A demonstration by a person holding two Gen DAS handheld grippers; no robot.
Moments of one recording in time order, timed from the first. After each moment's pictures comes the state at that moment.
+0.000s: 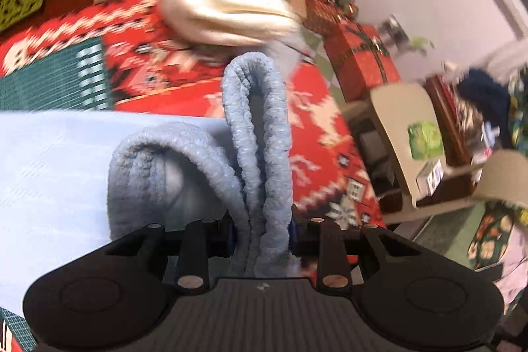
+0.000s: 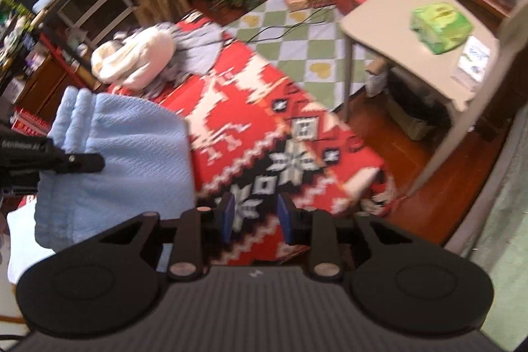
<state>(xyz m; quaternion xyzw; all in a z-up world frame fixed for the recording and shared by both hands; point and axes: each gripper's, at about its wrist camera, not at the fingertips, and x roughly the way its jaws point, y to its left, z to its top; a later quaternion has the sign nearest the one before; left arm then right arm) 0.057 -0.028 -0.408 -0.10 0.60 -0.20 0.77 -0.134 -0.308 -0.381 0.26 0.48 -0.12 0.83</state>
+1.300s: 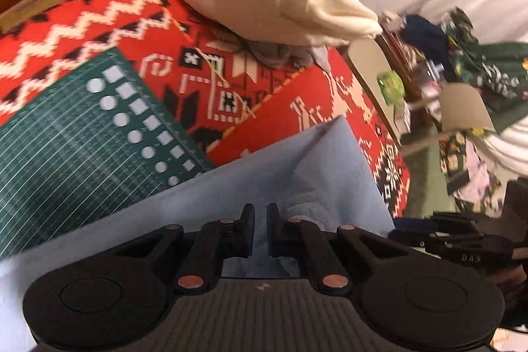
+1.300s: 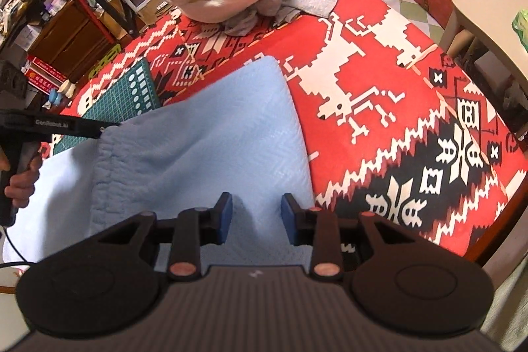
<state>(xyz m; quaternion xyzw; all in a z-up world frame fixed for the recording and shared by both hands) 0.210 0.084 -0.511 -0.05 0.60 -0.44 0.66 -0.012 -0.180 -0.443 0.23 0.54 -0.06 0.81</state>
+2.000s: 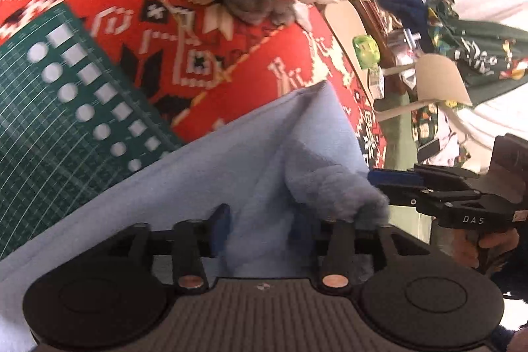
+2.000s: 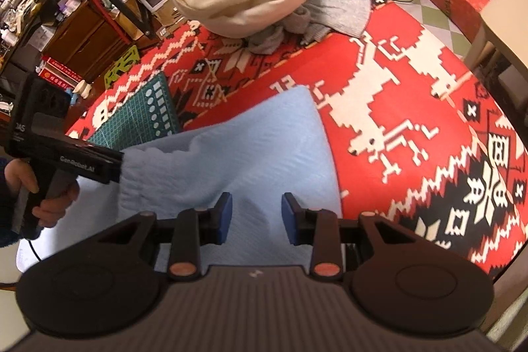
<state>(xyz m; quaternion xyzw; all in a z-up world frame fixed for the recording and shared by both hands) 0.210 0.061 -0.535 -0.04 0.64 -0.49 0.58 0.027 -0.178 -0.439 0.24 0.53 -0.03 0.81</state>
